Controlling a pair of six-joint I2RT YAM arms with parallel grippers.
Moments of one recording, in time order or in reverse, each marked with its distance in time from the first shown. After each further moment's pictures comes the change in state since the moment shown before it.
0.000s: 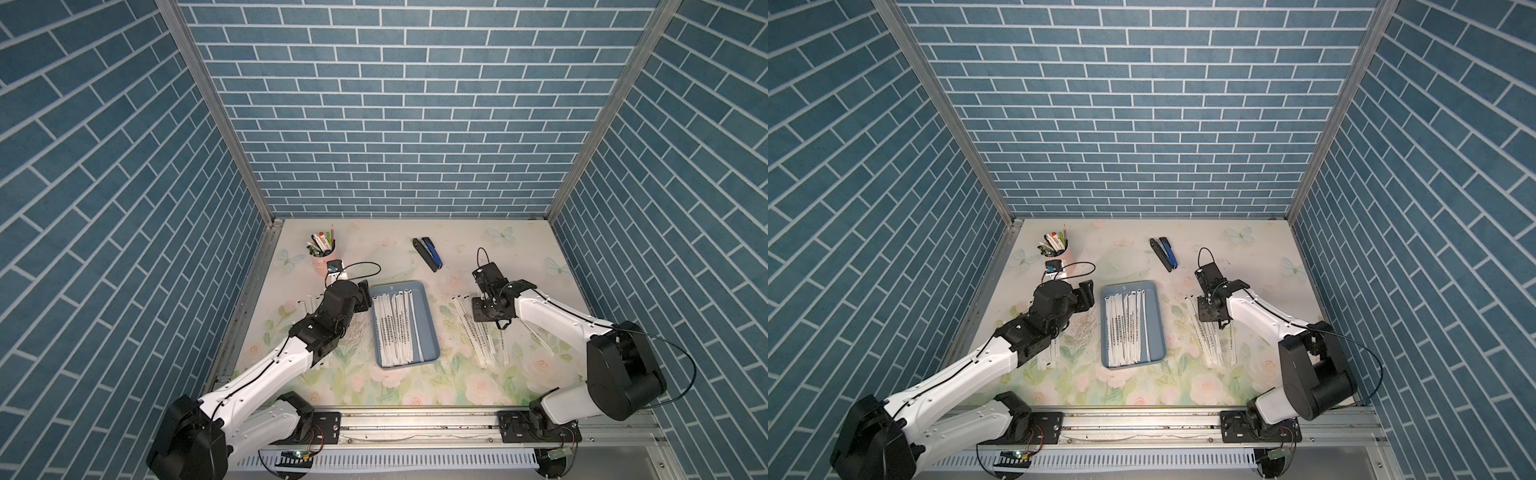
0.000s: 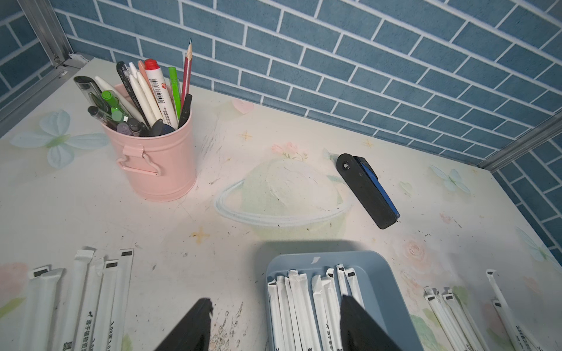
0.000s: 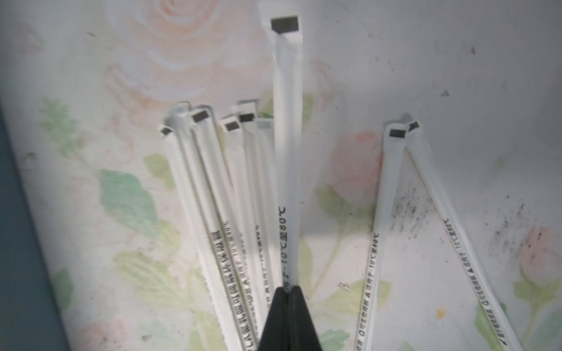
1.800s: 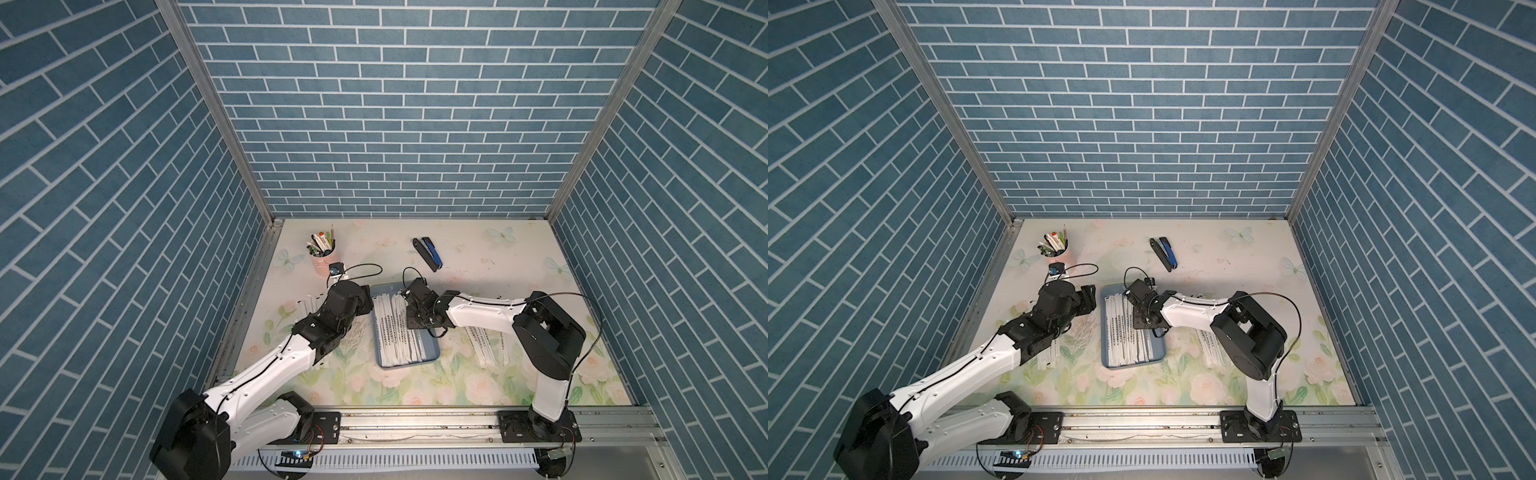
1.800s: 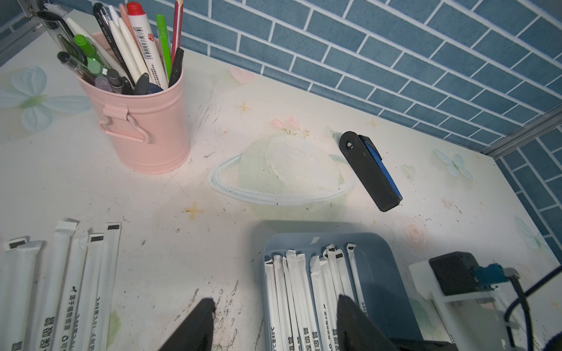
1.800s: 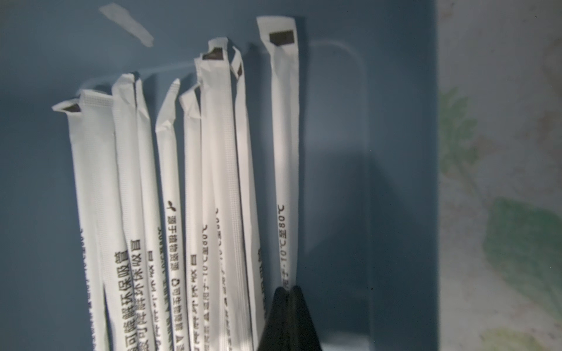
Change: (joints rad) left arm 0.000 0.030 -0.002 -0.043 0.045 -0.059; right arm 0.405 0.401 0.210 0.291 -0.024 0.393
